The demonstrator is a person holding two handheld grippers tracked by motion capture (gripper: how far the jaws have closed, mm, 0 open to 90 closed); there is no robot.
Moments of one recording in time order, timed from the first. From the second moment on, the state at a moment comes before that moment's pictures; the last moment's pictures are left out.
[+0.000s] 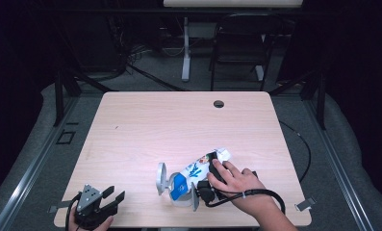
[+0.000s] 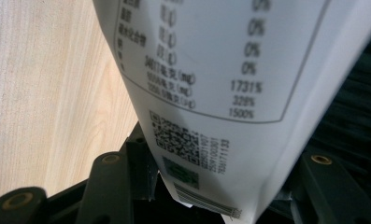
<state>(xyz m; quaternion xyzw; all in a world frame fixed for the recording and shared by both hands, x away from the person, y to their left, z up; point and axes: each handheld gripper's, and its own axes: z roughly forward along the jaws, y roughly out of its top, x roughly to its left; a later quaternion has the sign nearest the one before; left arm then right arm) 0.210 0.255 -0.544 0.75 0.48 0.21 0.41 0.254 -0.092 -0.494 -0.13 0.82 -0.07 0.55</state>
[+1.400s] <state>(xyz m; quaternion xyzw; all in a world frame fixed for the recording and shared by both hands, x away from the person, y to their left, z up) 0.210 0.256 -0.545 0.74 0.49 0.21 0.41 0.252 -0.090 -0.494 -0.15 0.81 -0.08 0.56</state>
